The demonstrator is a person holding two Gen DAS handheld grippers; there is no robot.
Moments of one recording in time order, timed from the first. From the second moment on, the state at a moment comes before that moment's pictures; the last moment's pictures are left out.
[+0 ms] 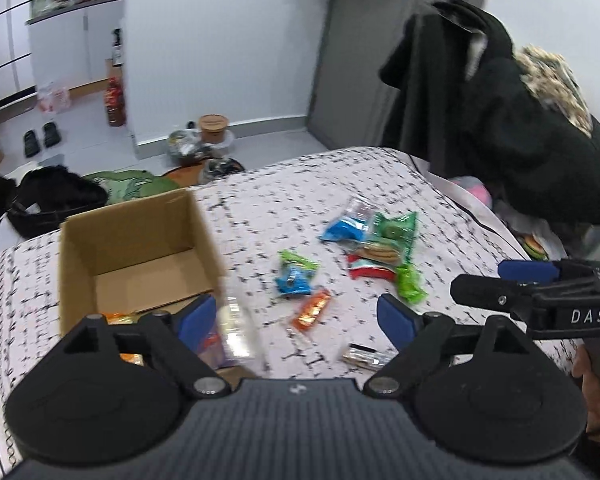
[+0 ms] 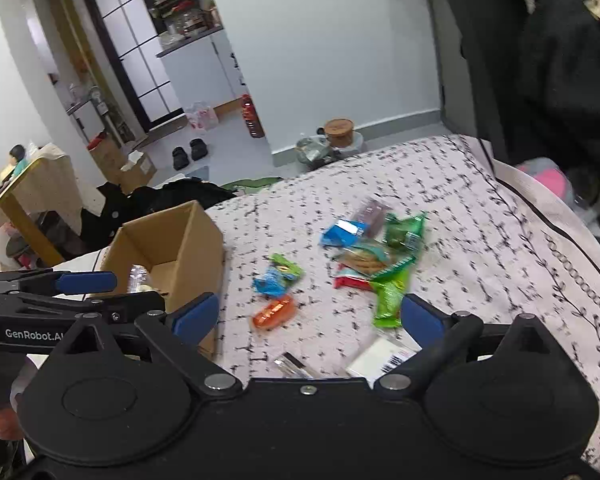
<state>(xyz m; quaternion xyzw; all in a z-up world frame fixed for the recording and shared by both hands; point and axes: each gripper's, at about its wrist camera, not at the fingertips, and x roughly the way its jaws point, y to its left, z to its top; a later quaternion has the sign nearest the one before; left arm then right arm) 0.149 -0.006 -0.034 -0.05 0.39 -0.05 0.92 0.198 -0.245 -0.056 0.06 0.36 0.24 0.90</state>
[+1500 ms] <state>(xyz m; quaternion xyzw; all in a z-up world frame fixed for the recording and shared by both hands) 0.198 -0.085 -0.145 -0.04 0.47 -0.09 0.88 0.214 -0.299 -0.128 0.05 0.43 0.21 0.88</state>
